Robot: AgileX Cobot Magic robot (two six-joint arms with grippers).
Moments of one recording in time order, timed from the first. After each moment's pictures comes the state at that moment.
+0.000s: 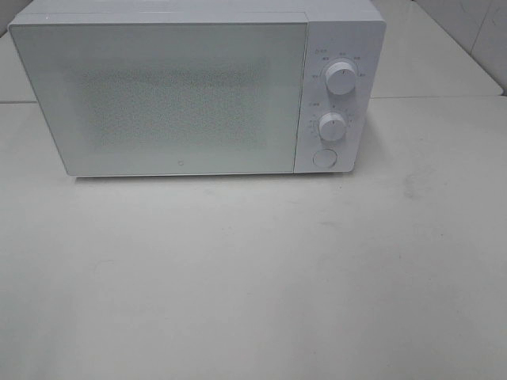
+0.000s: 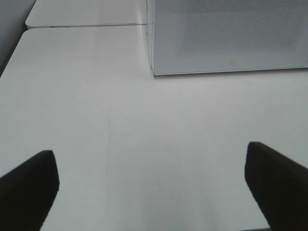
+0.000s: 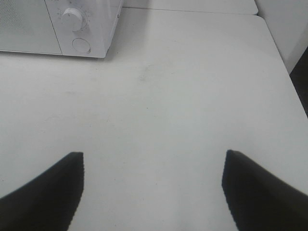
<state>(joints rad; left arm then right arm) 0.05 0.00 -0.50 -0.15 1.05 0.12 0.17 0.00 -0.51 -0.13 1.05 0.09</state>
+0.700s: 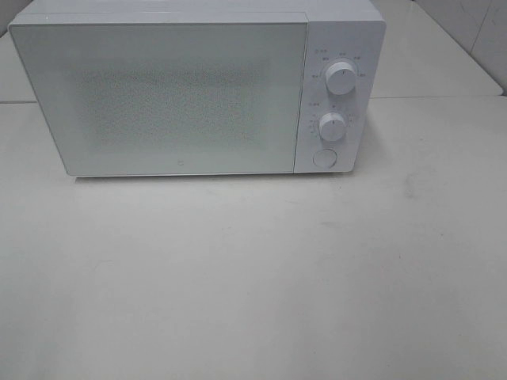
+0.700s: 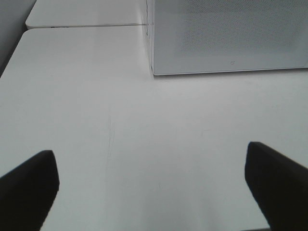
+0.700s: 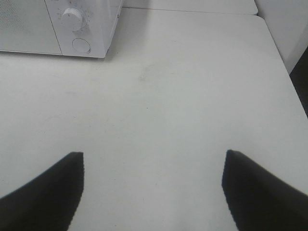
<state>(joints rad) 0.05 0.00 -0.50 -0.15 1.05 0.12 0.17 0.00 -0.51 -0.13 1.05 0.09</state>
